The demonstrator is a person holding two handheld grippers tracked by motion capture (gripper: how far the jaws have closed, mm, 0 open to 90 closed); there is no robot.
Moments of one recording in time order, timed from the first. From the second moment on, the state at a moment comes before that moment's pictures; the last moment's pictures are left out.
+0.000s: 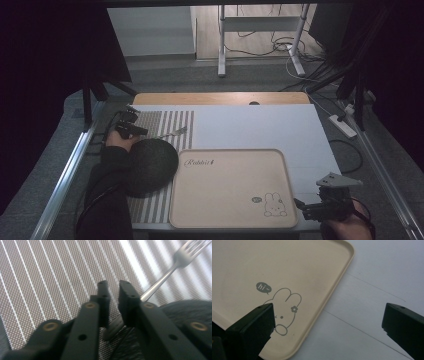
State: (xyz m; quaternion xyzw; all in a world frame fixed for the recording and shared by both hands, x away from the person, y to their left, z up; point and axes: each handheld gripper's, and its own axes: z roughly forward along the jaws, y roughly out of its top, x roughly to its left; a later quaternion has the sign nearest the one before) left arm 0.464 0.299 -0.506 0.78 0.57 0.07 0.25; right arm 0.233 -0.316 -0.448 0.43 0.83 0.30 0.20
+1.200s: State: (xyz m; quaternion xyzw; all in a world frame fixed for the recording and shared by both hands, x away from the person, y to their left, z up) left arm 0.495 0.237 -0.525 0.84 0.50 0.03 0.20; right arm 0.234 -0.316 -0.449 0.43 0.83 0.30 0.20
